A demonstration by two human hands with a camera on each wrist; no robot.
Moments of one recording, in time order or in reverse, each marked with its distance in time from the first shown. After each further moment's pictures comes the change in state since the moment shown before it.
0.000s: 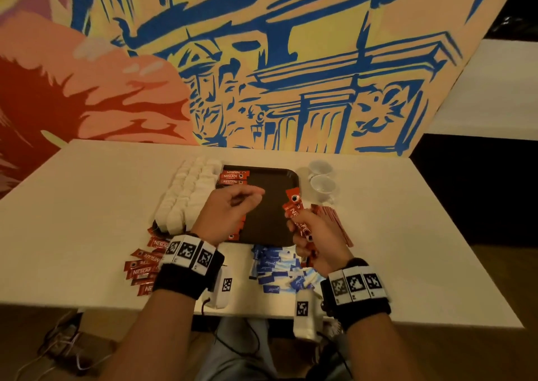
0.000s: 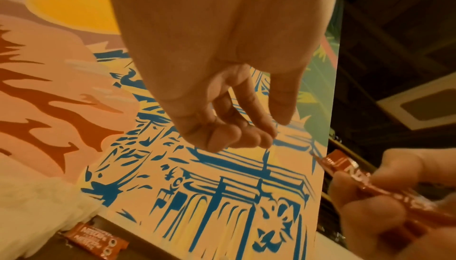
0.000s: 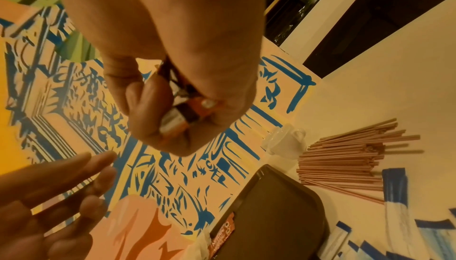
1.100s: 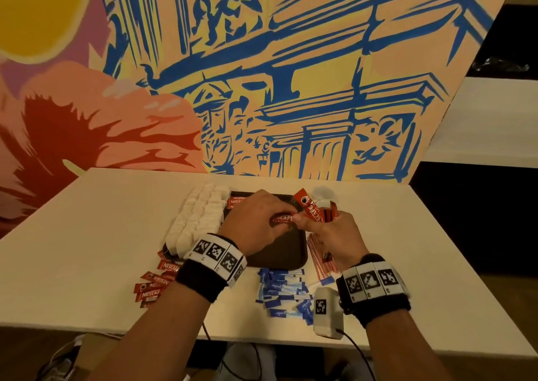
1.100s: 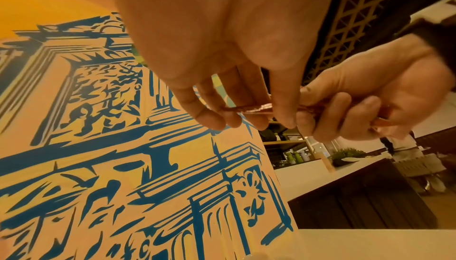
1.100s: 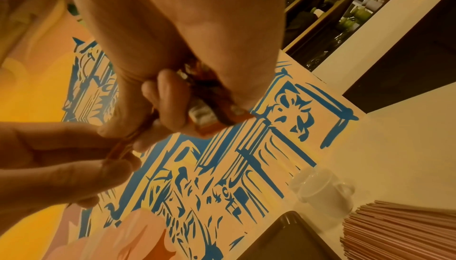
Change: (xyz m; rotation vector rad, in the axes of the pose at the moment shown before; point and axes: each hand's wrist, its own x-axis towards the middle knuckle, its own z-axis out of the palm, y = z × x) left_hand 0.002 0.054 0.010 0.813 -0.141 0.421; right_hand -0.015 -0.046 0.009 -0.311 0.189 -0.288
